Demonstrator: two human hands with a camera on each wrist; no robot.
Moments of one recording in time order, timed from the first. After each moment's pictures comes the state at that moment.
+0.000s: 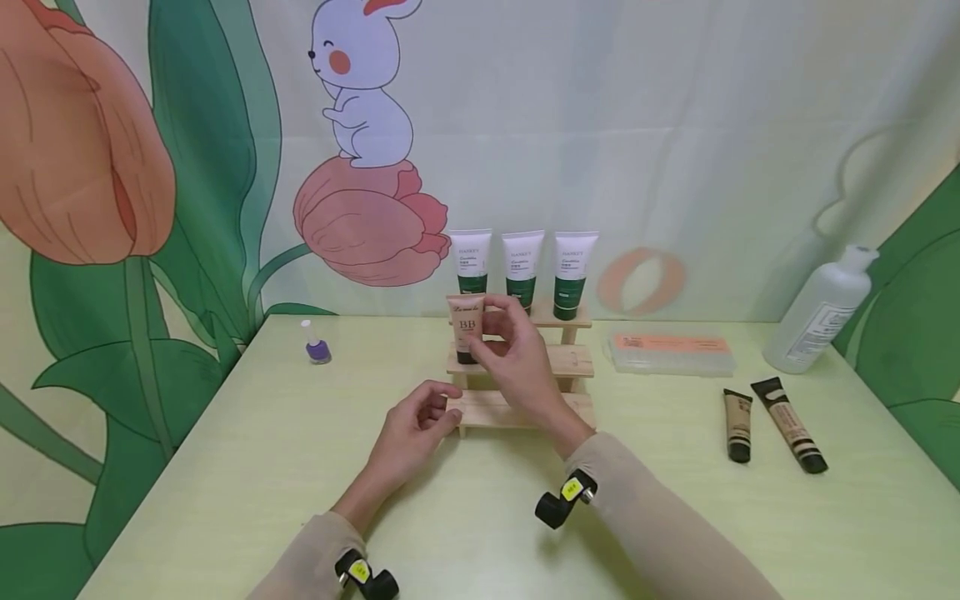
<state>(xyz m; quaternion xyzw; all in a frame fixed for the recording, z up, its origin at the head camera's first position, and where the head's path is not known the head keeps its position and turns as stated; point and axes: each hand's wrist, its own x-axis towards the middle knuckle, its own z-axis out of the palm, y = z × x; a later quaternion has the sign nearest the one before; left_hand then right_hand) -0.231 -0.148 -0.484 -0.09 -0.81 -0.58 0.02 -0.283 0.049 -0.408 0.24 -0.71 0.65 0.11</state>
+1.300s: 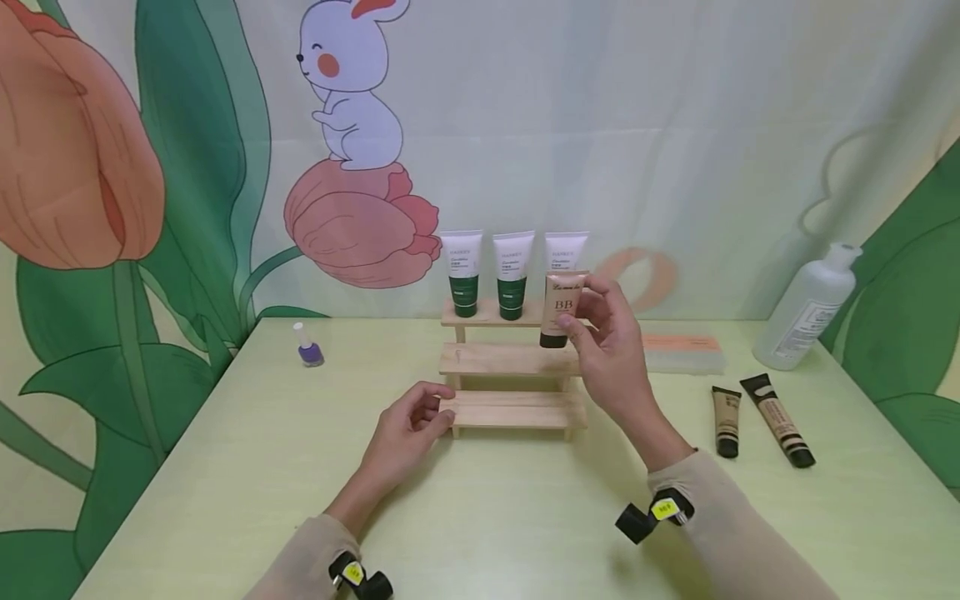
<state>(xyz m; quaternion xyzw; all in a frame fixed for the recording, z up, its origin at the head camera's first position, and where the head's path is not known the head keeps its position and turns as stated) -0.228 -0.146 -0.483 -0.09 -0.81 -0.58 0.02 -0.258 0.148 -0.372 0.22 -0.71 0.63 0.21</state>
